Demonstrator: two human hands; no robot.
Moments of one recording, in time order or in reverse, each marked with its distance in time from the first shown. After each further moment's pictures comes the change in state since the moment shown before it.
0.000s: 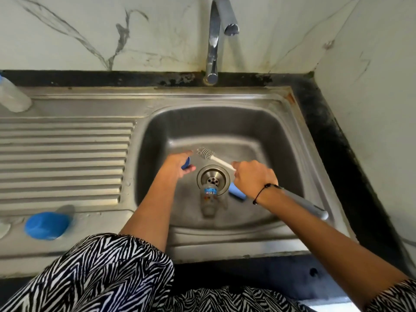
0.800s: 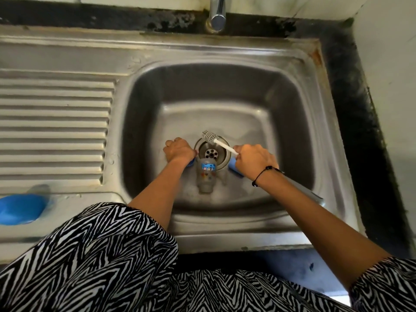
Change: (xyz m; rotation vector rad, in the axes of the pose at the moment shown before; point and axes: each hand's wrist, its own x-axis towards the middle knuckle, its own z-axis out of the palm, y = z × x) left_hand 0.044 -0.055 0.017 1.099 0.227 0.088; right_hand 0.040 0.016 0.037 0.085 -0.183 0.099
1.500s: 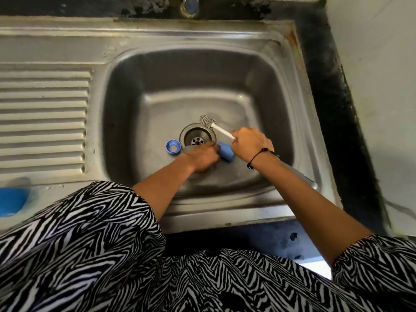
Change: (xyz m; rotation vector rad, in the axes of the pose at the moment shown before) left_hand -0.058 0.027 0.039 0.490 -0.247 0.837; right_hand -0.015 0.025 -0.006 0.076 0.028 0.089
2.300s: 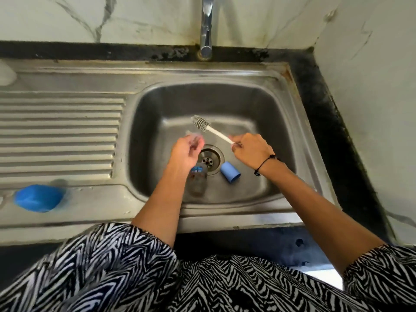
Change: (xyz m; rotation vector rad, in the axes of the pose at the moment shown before) left_hand -0.033 -0.026 -0.049 -2.264 0.667 -0.340; right_hand -0.027 -0.020 -0.025 0.077 0.151 -0.217
